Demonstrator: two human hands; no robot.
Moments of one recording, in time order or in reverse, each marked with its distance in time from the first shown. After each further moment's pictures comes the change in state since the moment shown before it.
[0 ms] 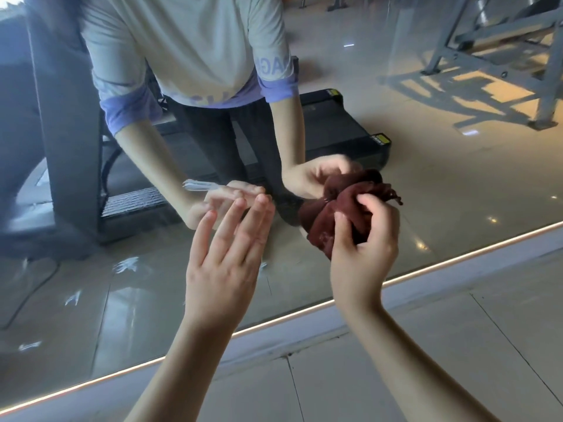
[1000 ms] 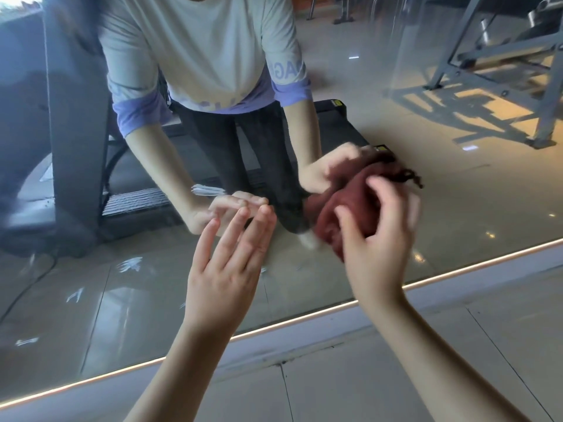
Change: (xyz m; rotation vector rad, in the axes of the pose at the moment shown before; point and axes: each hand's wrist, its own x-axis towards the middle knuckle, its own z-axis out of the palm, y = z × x) left_hand -0.006 0.001 0.002 0.005 0.003 0.007; right_hand 0.036 -0.001 -0.012 -0.071 -0.147 -0.186
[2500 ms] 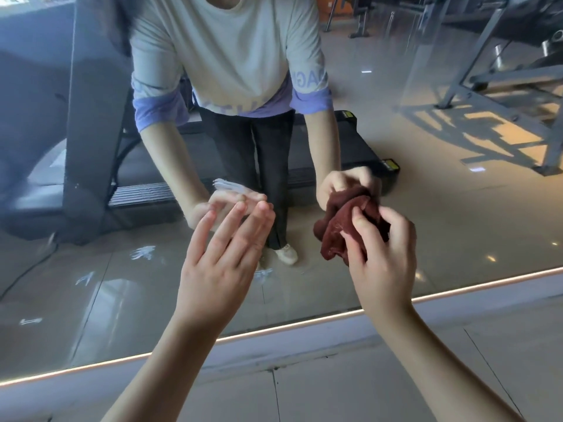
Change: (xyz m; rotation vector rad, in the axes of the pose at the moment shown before) left_hand -0.004 -0.017 -0.002 0.042 0.040 -0.014; right_hand -0.013 0.028 -0.002 -0.311 -0.092 -0.445
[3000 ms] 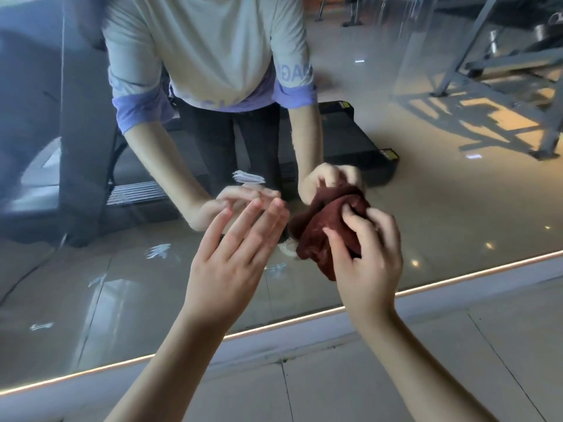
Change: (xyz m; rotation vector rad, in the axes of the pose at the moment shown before) left_hand -0.007 -0.013 -0.002 -0.095 -0.023 0.052; right_hand -0.012 -0.050 0.017 0.114 0.068 0.224
